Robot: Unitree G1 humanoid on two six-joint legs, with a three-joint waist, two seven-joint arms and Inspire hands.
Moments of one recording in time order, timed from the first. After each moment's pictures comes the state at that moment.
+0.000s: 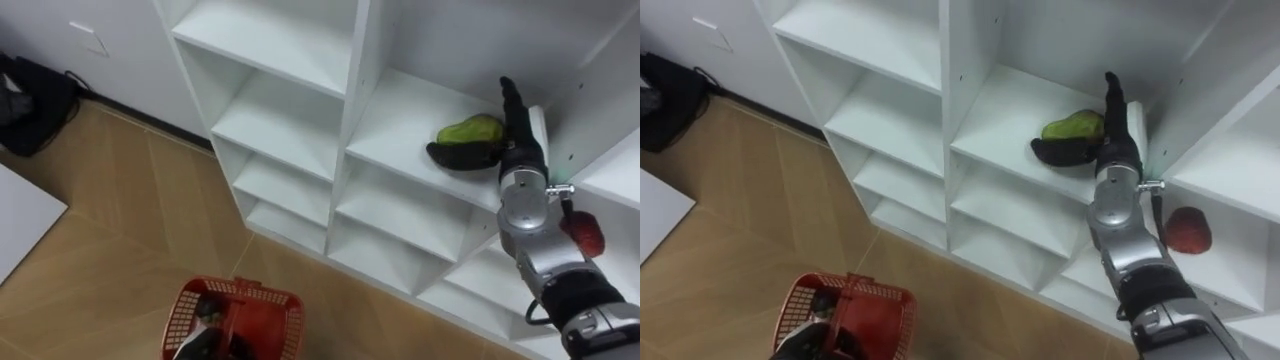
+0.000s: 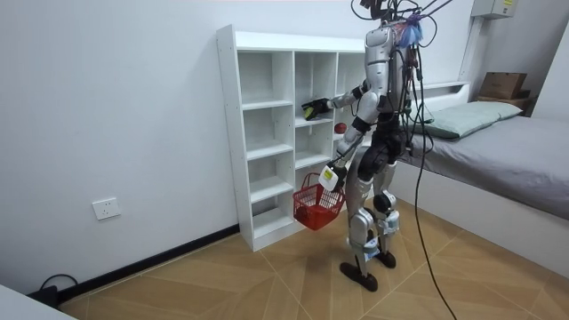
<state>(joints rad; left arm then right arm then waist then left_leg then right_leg) -0.01 0.23 -0.26 0.94 0.04 0.04 -0.09 -0.51 -0.37 0.27 0.88 0.13 -0.13 -0.39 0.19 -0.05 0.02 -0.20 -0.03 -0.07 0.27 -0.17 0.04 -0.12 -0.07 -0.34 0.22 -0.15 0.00</state>
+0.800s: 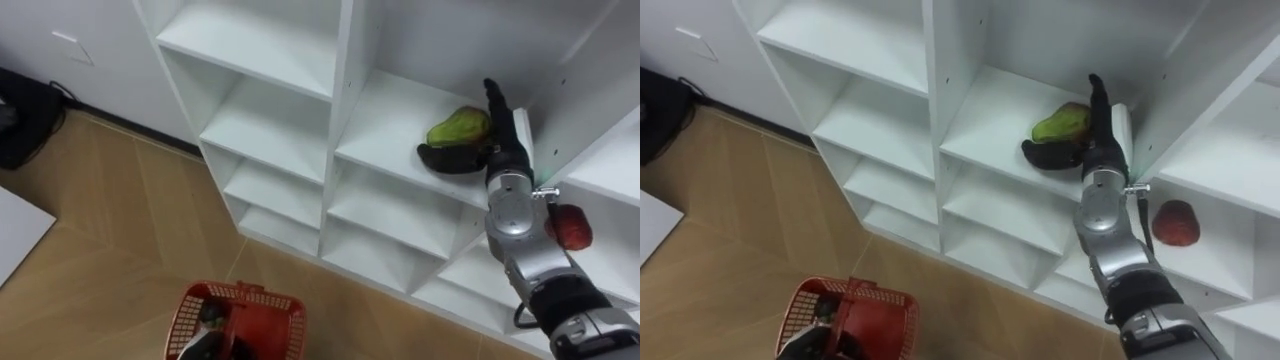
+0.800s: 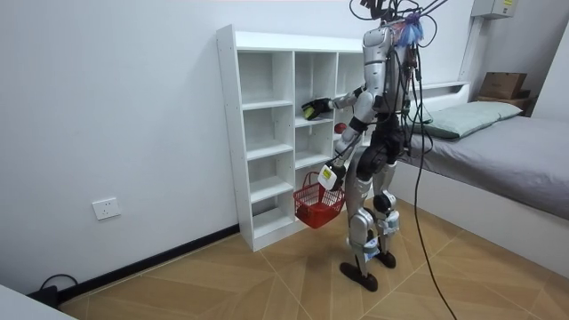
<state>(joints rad) -0.02 0.23 -0.28 0.96 -0.01 0.04 -0.07 -0.49 -0.33 0.26 0.85 0.06 -0.15 -0.40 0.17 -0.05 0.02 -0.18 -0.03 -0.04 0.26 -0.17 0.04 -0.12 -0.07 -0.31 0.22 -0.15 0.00</state>
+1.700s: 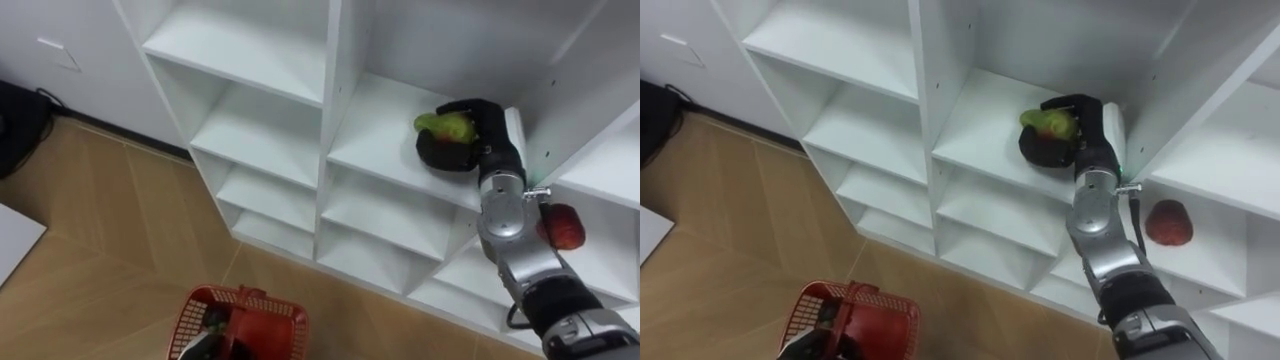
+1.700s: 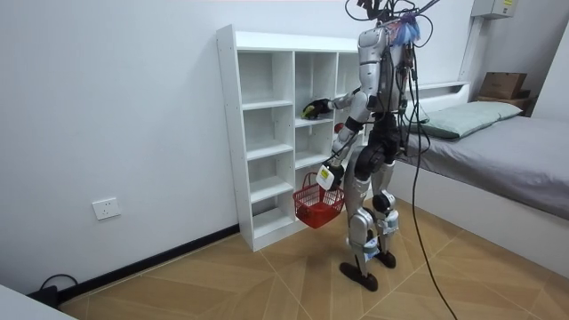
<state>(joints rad) -0.04 0.22 -0.28 1.01 -0.01 0.04 -0.07 -0.49 -0.30 0.24 0.86 0.01 -0.16 -0.37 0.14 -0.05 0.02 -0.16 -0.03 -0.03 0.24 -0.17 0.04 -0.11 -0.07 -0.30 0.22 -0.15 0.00</state>
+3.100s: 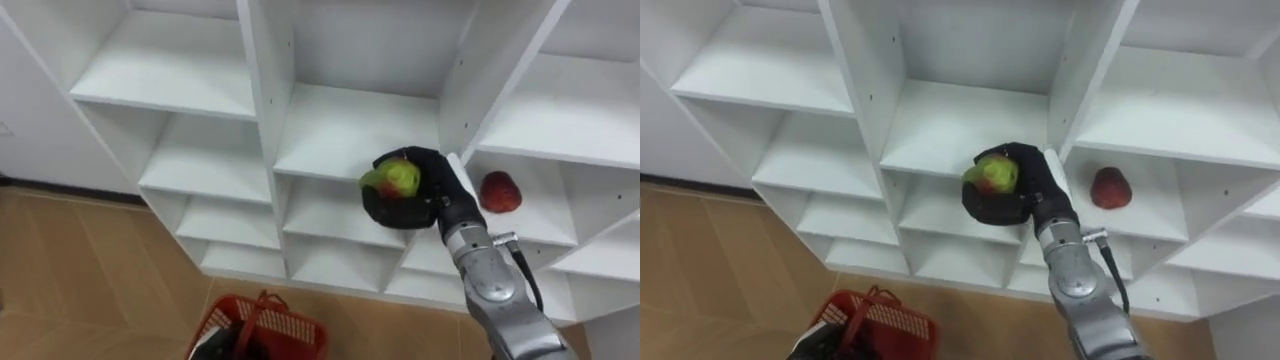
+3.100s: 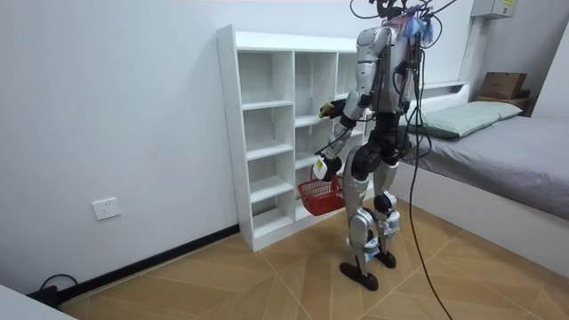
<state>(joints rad) -0.05 0.17 -0.27 1.02 -0.01 0.01 -0.03 -0.05 -0.26 0.26 0.23 0.00 -0.09 -0.10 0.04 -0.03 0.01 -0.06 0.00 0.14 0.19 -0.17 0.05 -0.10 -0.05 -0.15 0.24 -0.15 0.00</state>
